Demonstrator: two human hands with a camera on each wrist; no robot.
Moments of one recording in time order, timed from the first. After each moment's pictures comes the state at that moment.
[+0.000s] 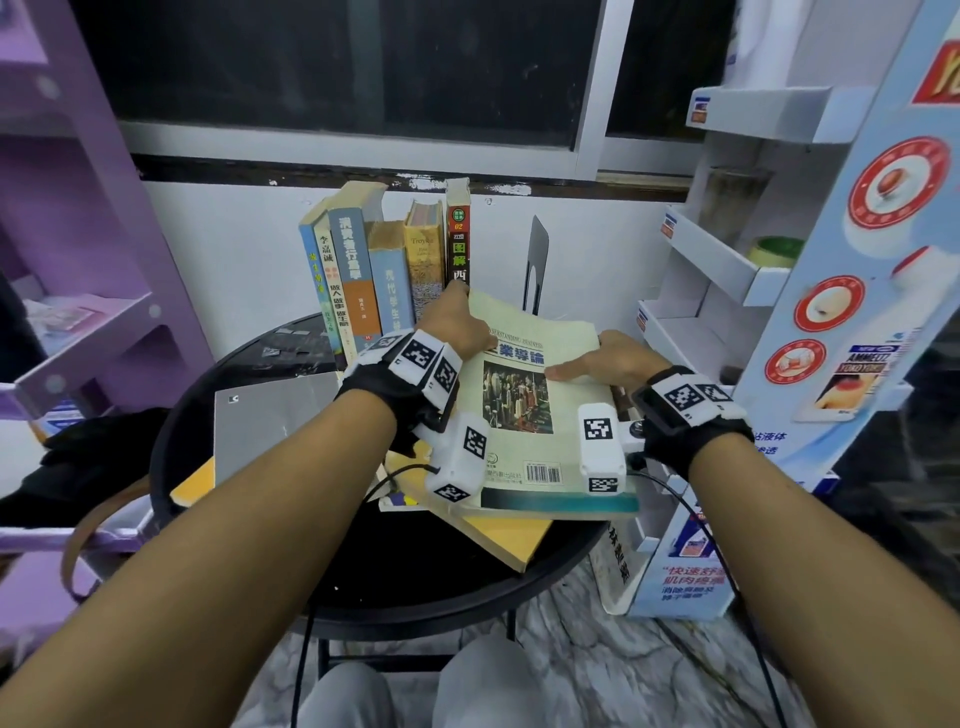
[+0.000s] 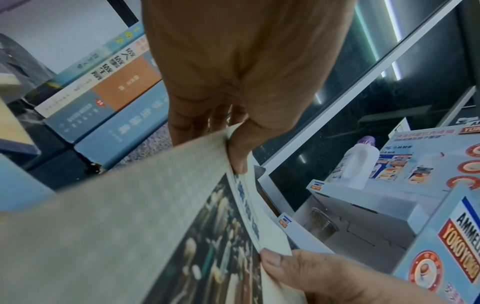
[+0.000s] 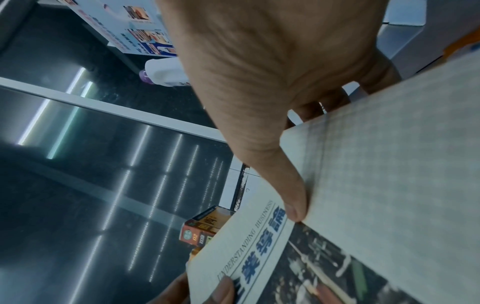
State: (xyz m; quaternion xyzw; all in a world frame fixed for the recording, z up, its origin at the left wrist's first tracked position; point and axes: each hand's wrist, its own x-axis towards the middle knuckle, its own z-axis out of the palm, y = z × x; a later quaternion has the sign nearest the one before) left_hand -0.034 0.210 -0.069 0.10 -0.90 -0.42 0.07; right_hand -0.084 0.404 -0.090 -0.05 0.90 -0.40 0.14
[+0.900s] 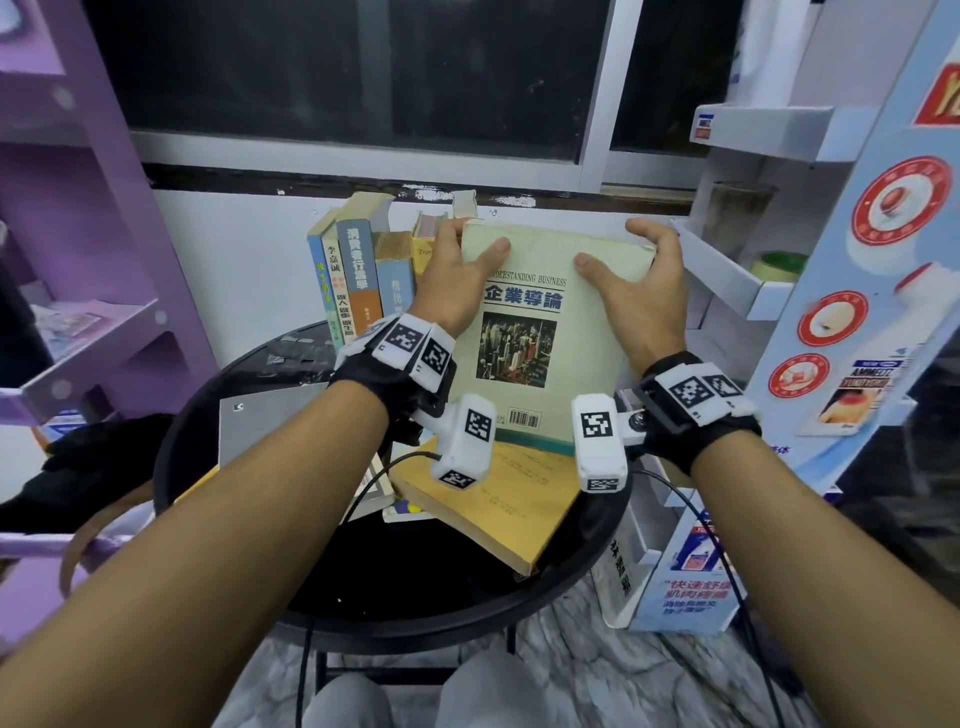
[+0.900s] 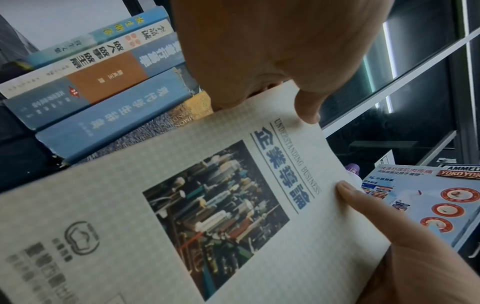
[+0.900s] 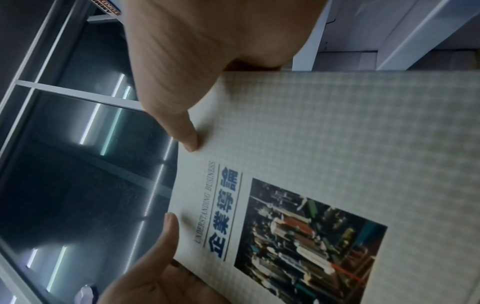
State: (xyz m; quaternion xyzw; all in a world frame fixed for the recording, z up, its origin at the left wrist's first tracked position) left_hand -0.034 0.208 -0.040 -0.03 -0.71 -0.66 0.24; right_hand -0.052 0.385 -0.040 -0.12 0.73 -0.63 -0.24
